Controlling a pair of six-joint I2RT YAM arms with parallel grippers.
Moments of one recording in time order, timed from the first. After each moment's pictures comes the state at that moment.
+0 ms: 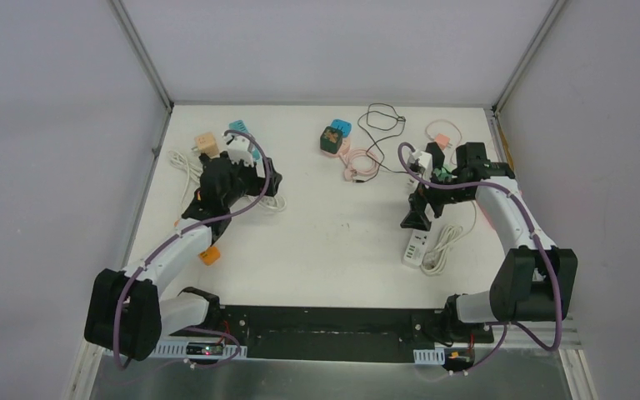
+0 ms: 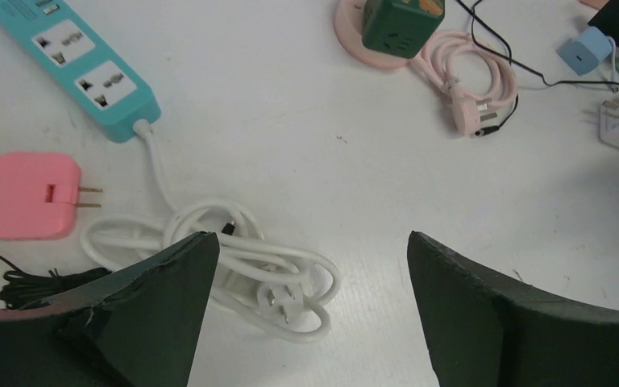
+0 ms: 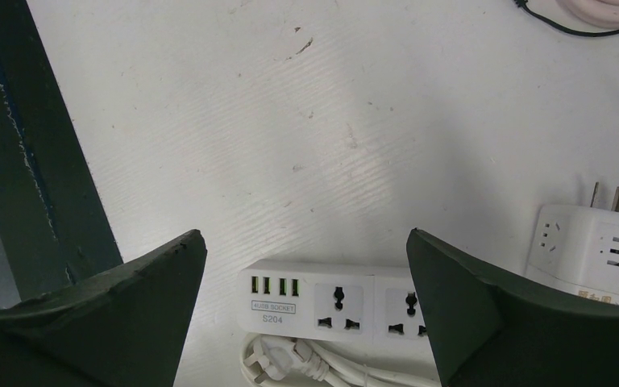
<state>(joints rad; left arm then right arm) -0.29 1.14 0.67 0.27 0.14 -0.15 0.03 1.39 1.08 -1.00 -0.85 -0.95</state>
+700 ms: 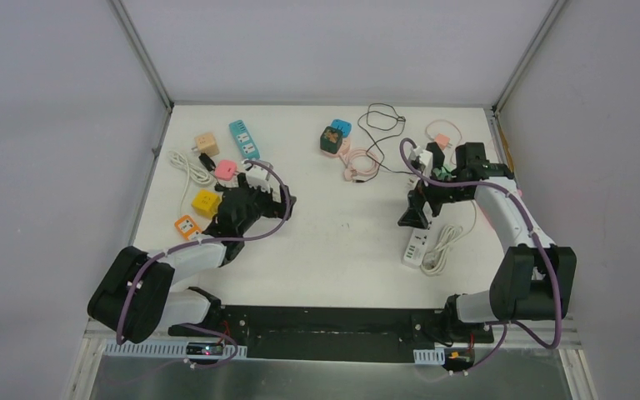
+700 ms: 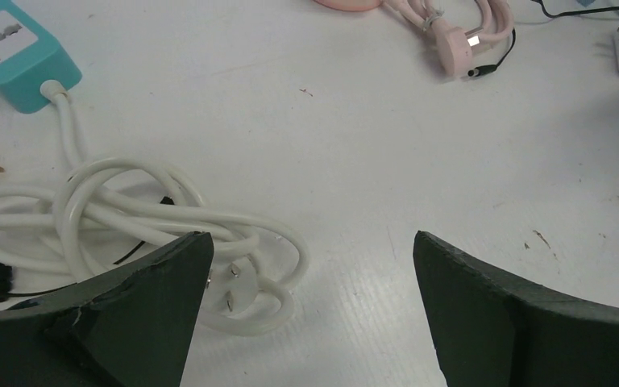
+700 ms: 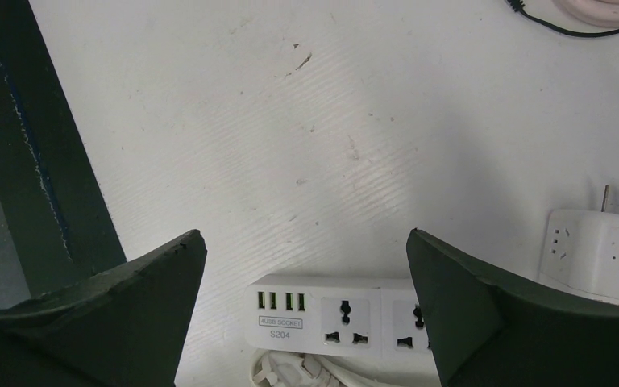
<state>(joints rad) -0.44 1.25 0.37 0.72 0.06 -0.13 0.03 1.39 1.06 -0.95 -0.88 -0.88</state>
